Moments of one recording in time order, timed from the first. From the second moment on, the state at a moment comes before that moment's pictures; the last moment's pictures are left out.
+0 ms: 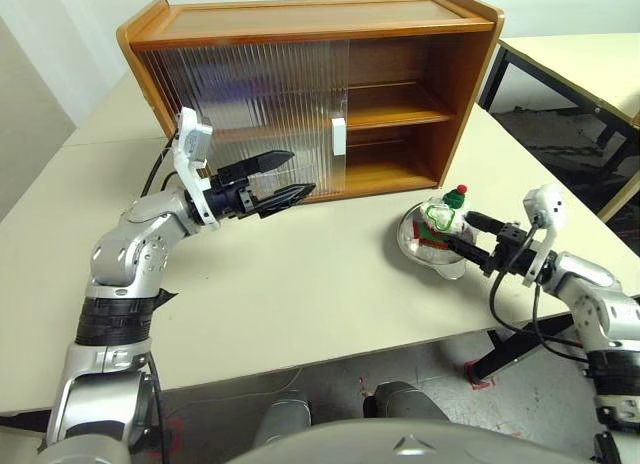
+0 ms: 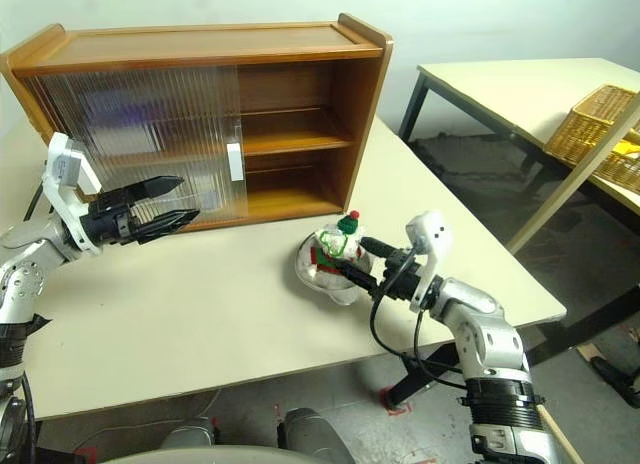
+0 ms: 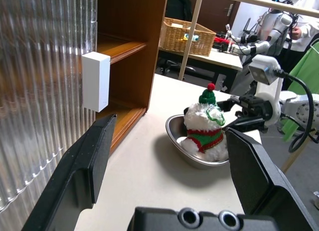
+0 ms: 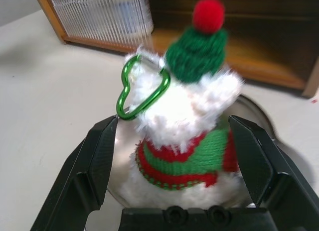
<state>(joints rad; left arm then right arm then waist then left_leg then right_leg) -0.41 0.60 0.12 -0.04 -0.63 0.48 -1.01 -0.16 -0.52 -0.15 0.12 0.44 0.31 0.99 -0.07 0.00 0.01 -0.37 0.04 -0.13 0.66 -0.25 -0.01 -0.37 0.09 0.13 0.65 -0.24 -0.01</state>
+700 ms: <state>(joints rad) -0.41 0.60 0.14 -0.04 -0.63 0.48 -1.01 -0.18 -0.49 -0.13 0.20 0.42 0.26 0.97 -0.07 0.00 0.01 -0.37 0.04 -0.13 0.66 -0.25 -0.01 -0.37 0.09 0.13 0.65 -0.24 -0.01</state>
